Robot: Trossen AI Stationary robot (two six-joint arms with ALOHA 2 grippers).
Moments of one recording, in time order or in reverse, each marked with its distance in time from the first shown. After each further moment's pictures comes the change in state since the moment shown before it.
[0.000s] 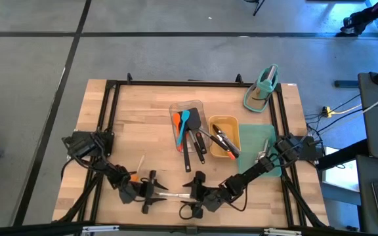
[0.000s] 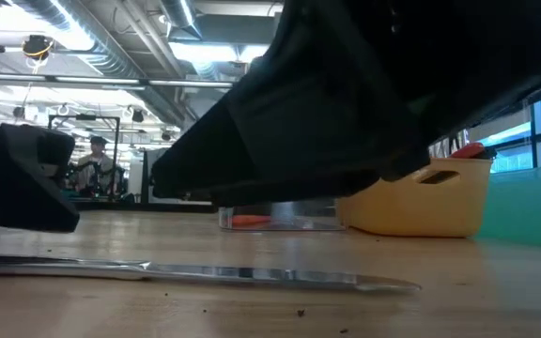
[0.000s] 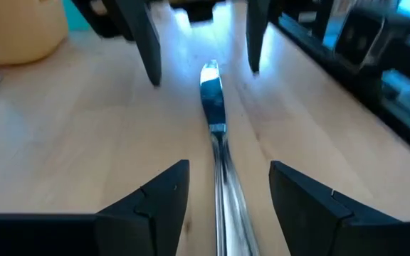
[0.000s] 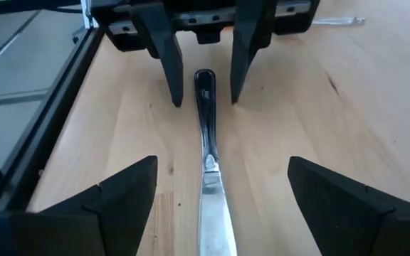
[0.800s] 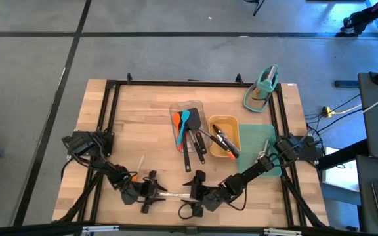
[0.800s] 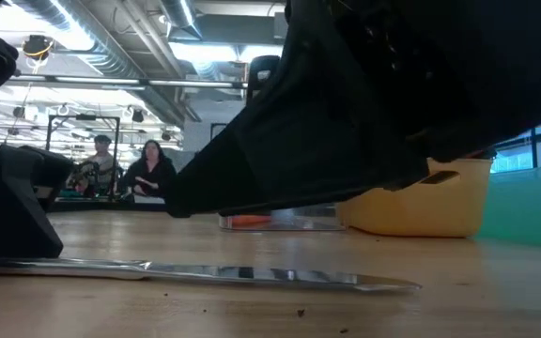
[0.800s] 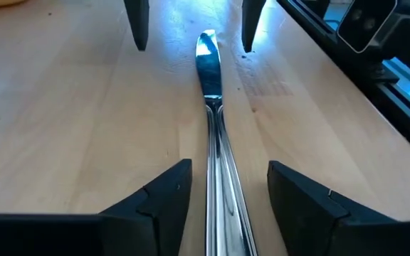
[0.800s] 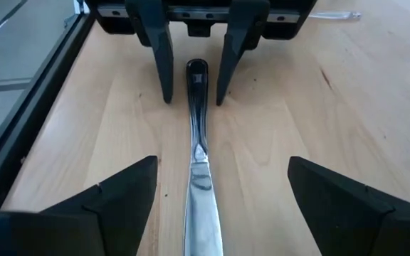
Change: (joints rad) left arm 0.005 -0.008 0.000 -0.187 0.082 -0.189; right arm -0.007 0.000 0.000 -0.030 0.000 -0.025
